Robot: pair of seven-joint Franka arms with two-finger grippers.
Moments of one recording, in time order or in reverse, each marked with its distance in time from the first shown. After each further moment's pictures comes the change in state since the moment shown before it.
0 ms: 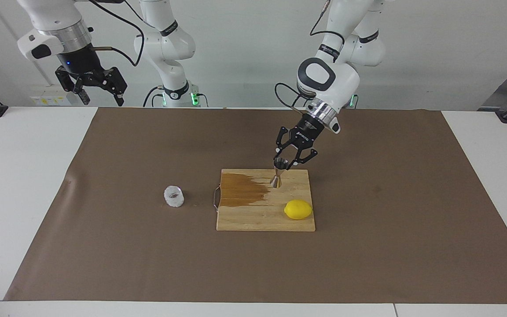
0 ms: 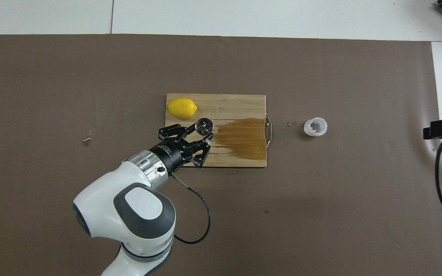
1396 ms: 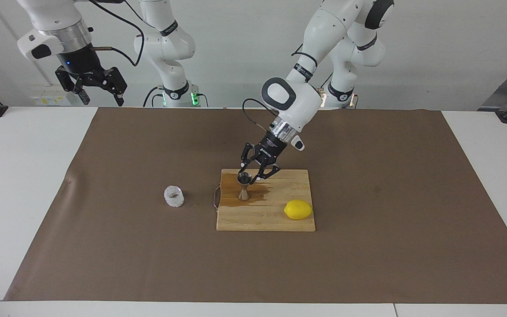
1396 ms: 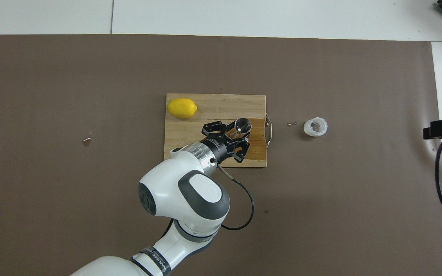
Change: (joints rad) left arm -0.035 0.292 -0.108 0.257 0.068 0.131 0.002; right arm 0.000 0.000 0.000 0.000 0.000 0.000 0.000
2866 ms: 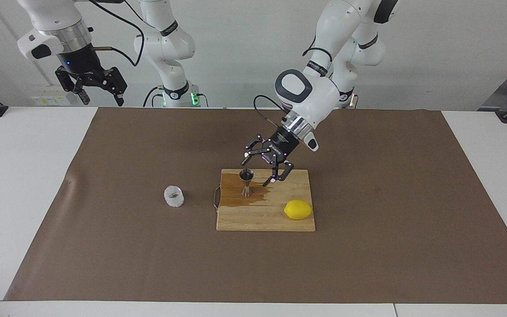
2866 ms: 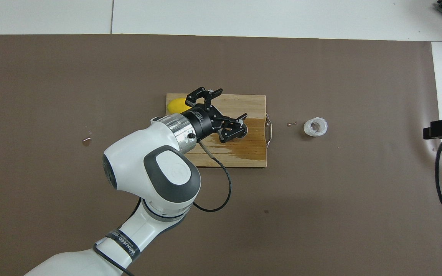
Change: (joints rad) left arm 0.139 -0.082 0.018 0.039 0.185 -0.232 0.000; right arm 0.000 0.000 0.000 0.000 0.000 0.000 0.000
